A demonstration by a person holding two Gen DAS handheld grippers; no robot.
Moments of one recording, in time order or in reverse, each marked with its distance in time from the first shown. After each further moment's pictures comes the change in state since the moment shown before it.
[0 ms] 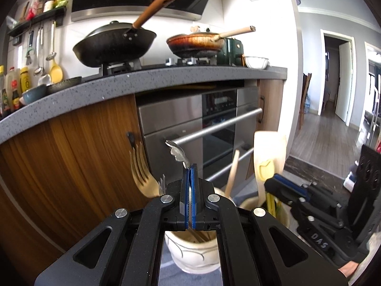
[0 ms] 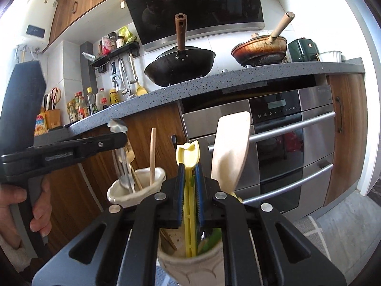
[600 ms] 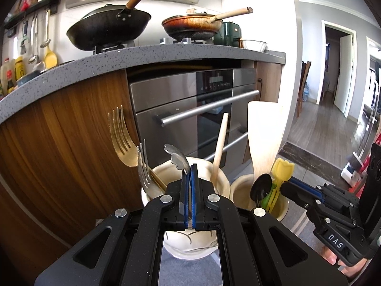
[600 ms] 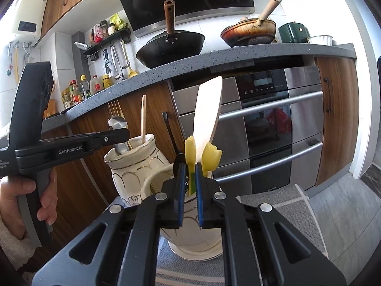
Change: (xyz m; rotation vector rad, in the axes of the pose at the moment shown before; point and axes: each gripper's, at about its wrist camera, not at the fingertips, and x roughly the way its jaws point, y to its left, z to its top) left arm 0.014 -0.012 -0.020 -0.009 0.092 -0.015; right arm -0.024 -0.011 -0.023 0.047 0.105 -0.033
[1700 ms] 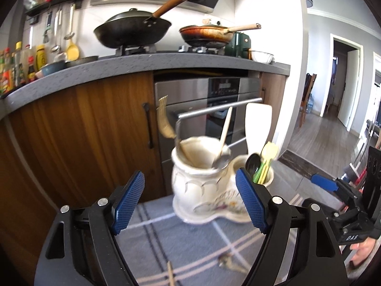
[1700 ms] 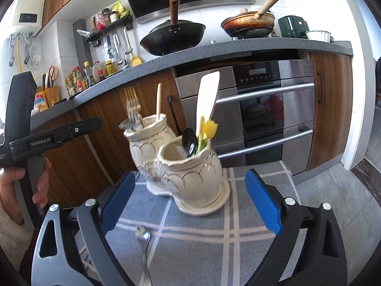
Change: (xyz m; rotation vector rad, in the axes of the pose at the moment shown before) left arm -0.083 0.024 -0.034 -0.090 -0.020 0.033; right arm -0.061 0.016 -0.009 -0.022 0.121 -0.016
